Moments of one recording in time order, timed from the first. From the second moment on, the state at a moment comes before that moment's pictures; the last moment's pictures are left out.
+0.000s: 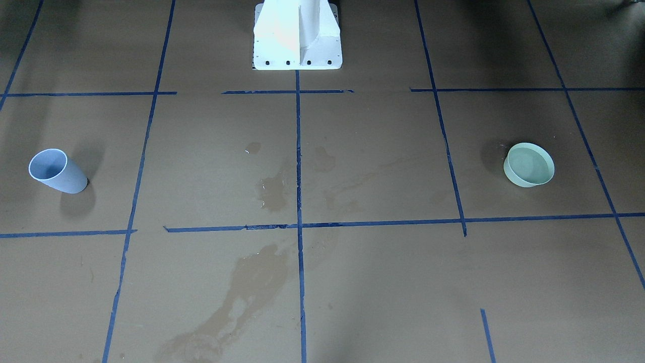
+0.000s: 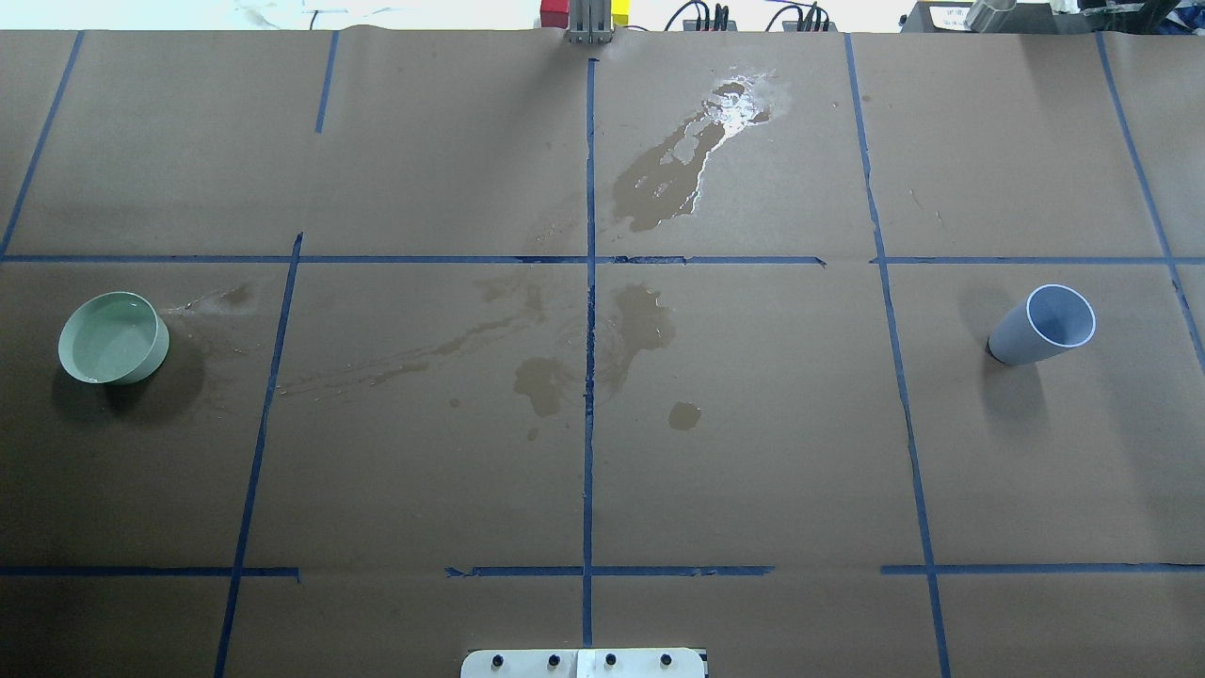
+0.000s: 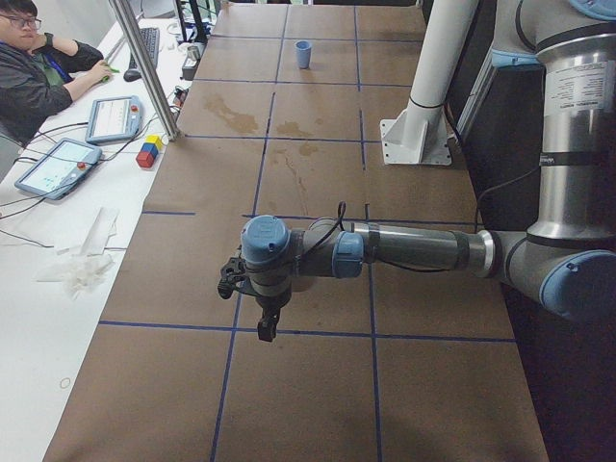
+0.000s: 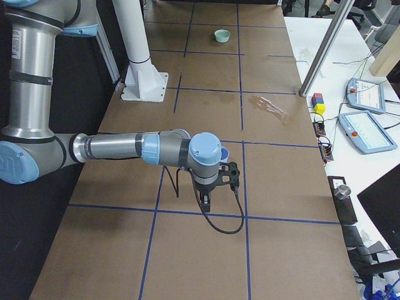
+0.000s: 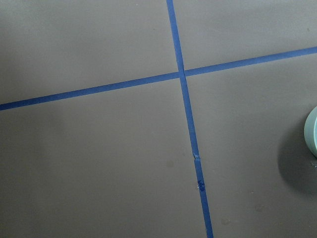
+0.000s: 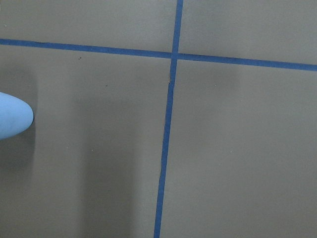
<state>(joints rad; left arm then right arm) -1.59 -1.50 -1.71 -1.52 -2.32 0.18 1.65 -1.74 1.86 -1.75 2.37 -0.19</state>
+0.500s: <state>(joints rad) -1.59 -1.50 -1.70 -1.52 -2.32 0.18 1.65 -1.75 1.85 -1.74 2.37 -0.19</state>
